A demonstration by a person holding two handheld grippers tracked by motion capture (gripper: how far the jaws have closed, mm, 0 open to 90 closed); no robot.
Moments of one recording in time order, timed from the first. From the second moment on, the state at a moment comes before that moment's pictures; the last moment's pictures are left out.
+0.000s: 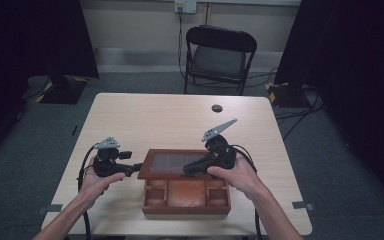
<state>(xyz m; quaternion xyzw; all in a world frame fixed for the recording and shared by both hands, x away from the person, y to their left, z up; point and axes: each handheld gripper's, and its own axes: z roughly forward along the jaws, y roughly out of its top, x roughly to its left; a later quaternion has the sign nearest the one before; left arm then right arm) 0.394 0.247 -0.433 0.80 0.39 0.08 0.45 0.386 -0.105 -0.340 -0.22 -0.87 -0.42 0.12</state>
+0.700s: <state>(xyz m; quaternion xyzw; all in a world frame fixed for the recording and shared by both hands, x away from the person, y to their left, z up) 0.403 0.261 -0.438 0.78 0.42 0.11 0.44 0.371 -0.102 -0.357 -0.21 -0.88 -0.40 0.11</state>
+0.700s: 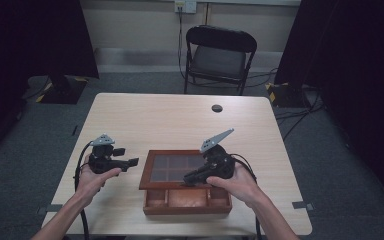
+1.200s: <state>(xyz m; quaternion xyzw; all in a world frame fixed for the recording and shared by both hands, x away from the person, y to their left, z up) 0.404 0.258 -0.440 0.79 0.42 0.10 0.44 0.360 -0.096 -0.388 -0.21 -0.90 -0.37 0.13</state>
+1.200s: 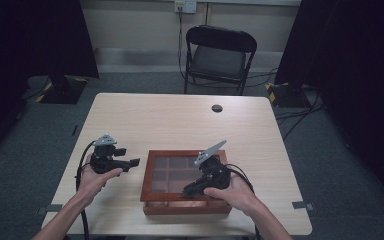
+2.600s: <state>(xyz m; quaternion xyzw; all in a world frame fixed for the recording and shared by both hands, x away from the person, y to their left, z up) 0.404 0.257 -0.439 0.79 0.42 0.10 0.44 0.365 -0.100 -0.409 -0.26 -0.87 -0.41 0.09</state>
